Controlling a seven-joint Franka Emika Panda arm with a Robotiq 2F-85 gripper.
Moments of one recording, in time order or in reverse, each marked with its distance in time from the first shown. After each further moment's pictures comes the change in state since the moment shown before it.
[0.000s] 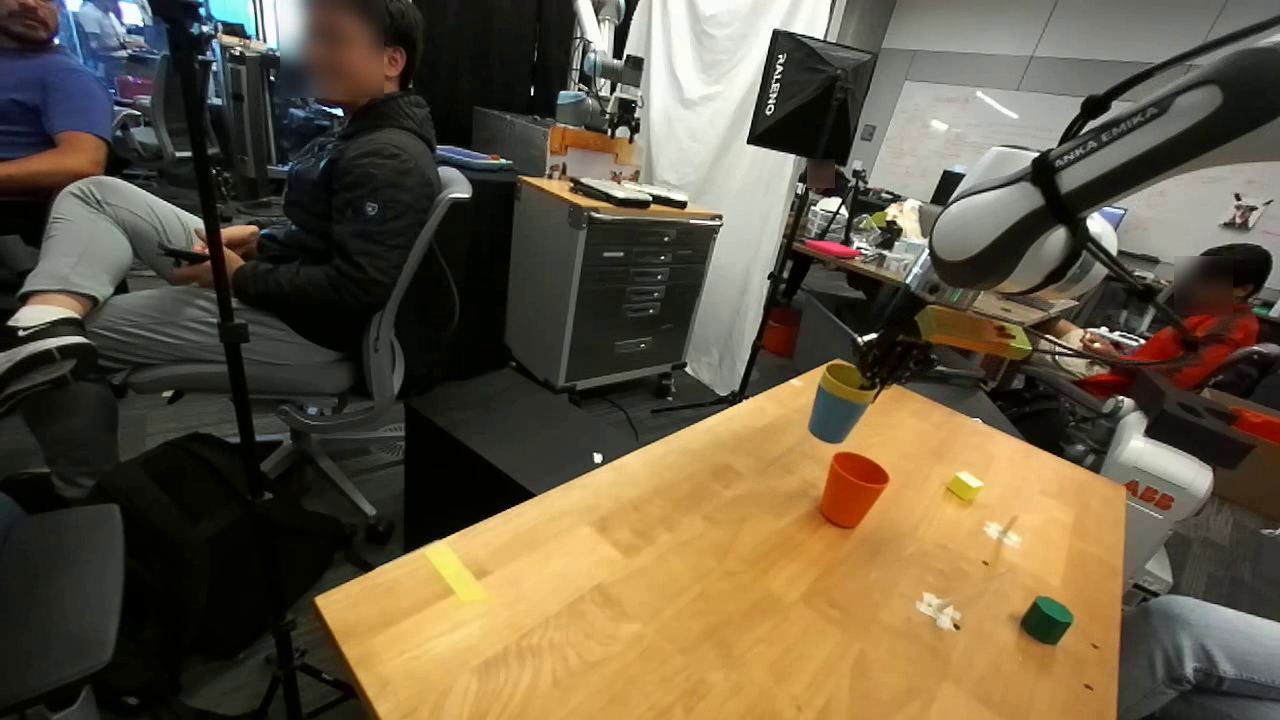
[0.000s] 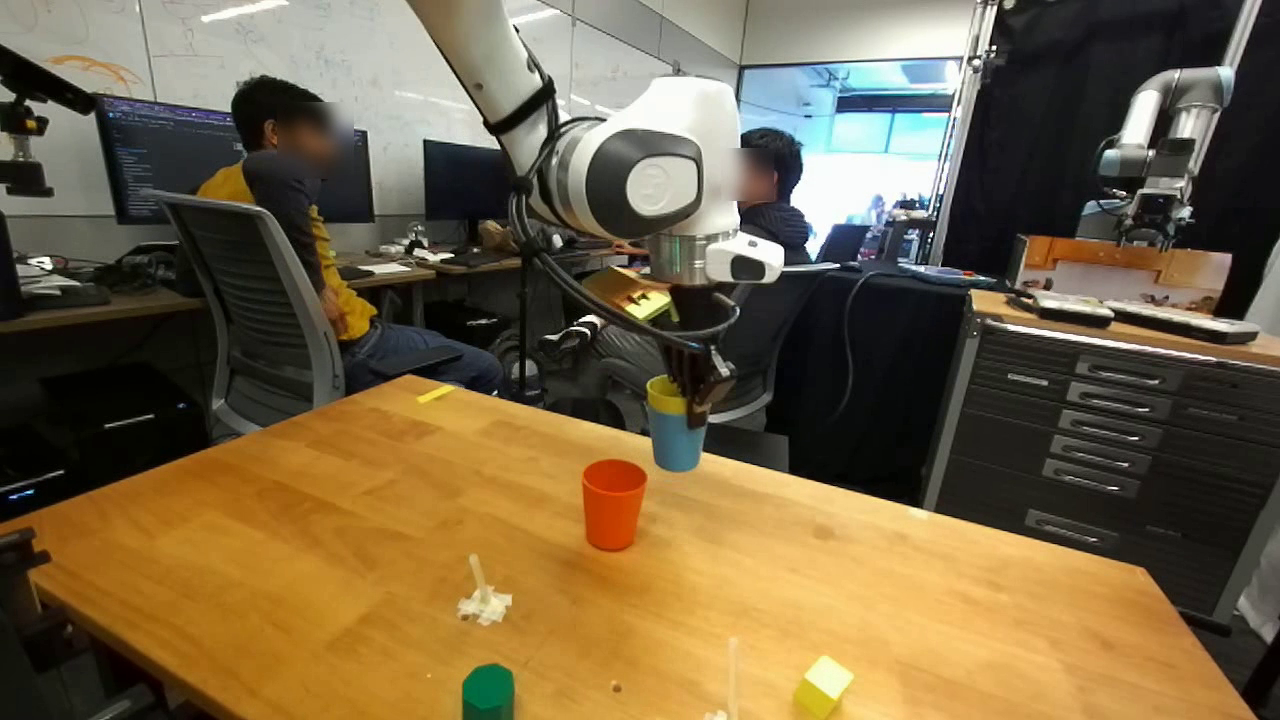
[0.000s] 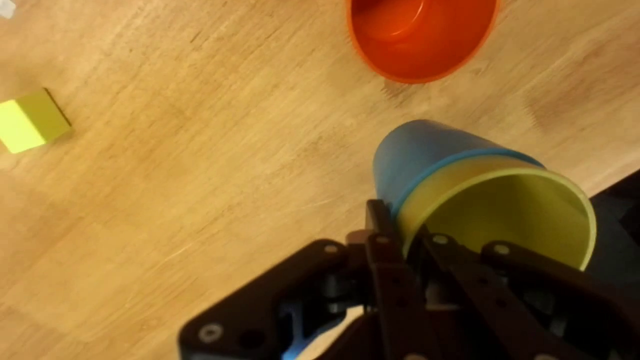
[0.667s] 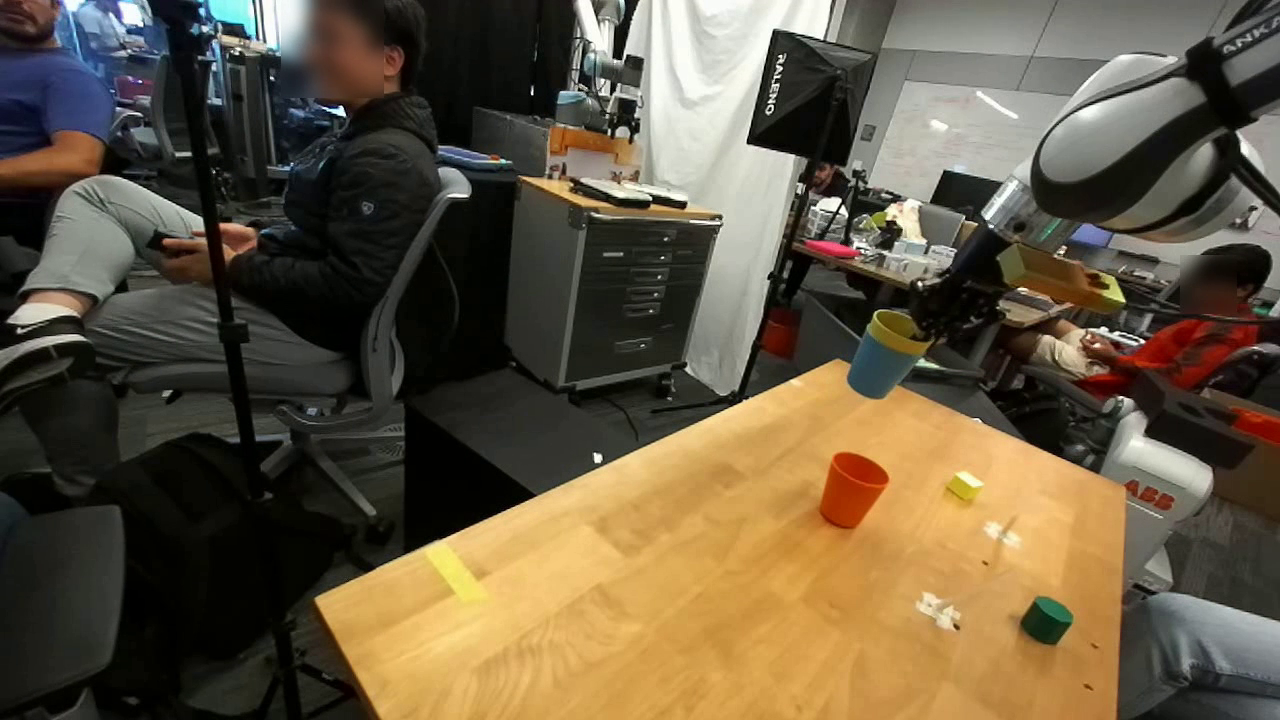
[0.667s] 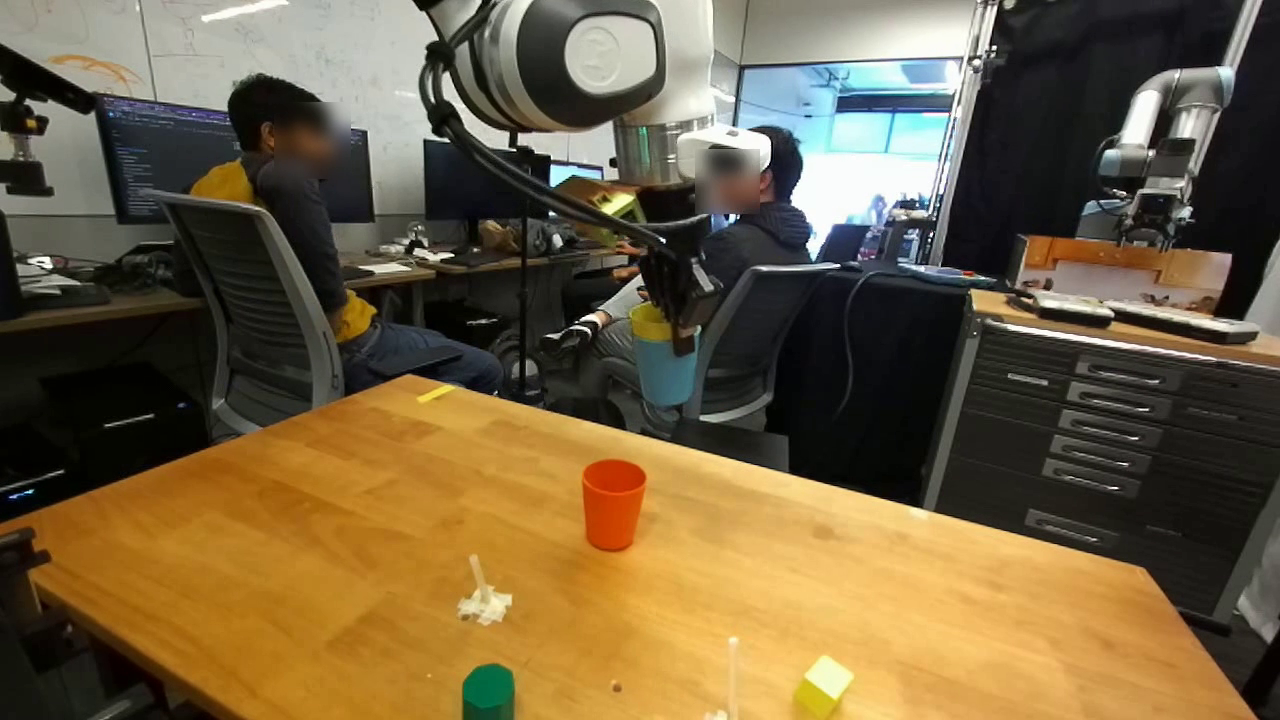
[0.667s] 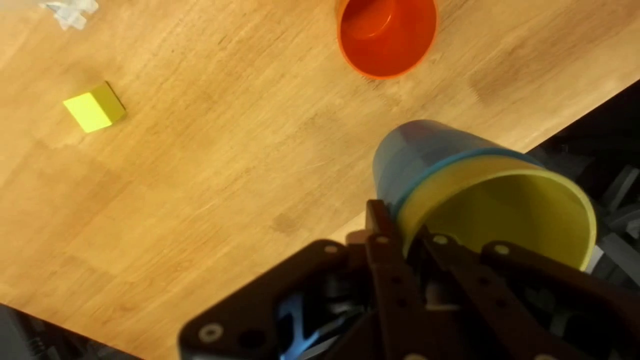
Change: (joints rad) arm 0.000 -0.309 0.000 -0.281 0.000 0.073 -0.015
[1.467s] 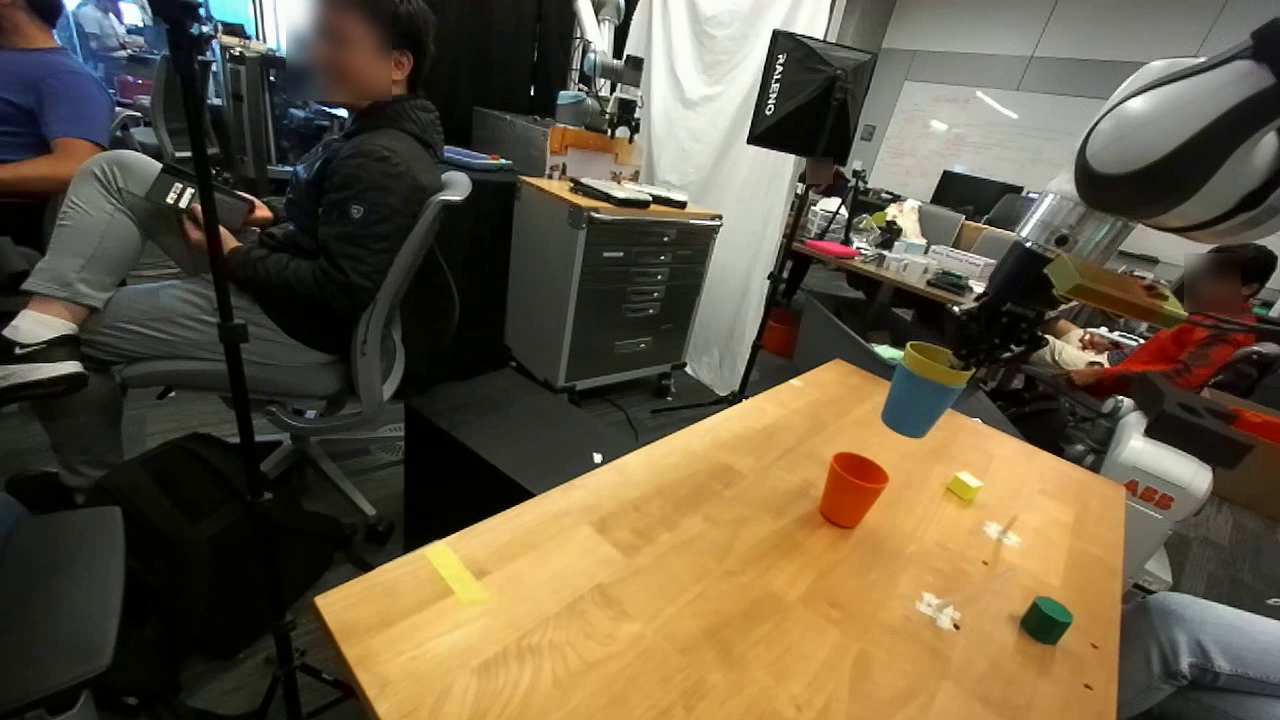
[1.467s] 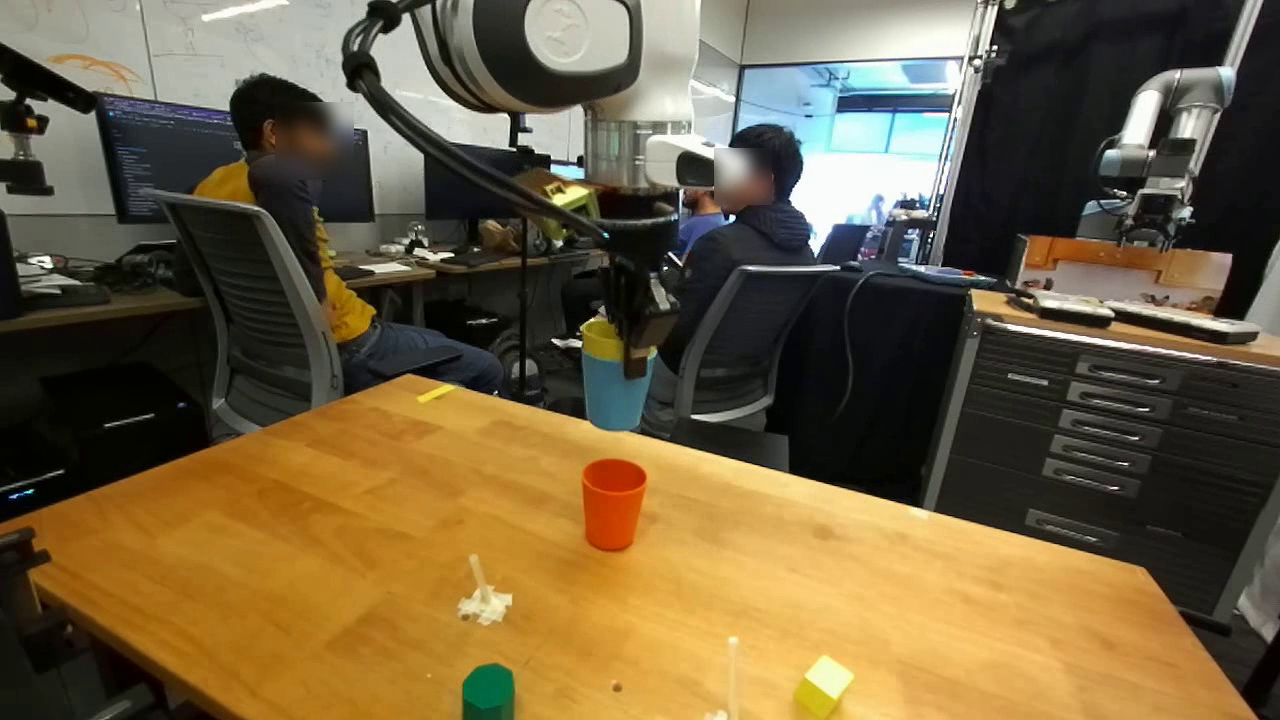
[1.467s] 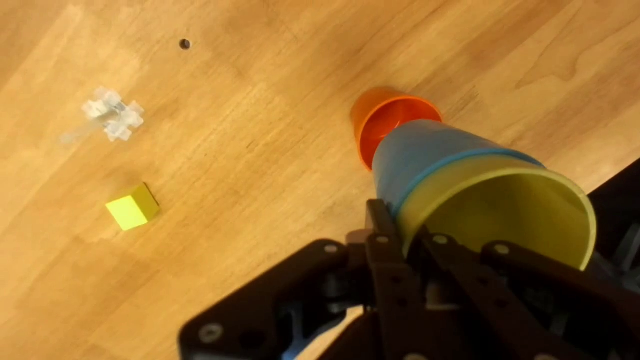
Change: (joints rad) arm -0.014 -0.083 0.001 -0.114 0.031 -0.119 -0.022
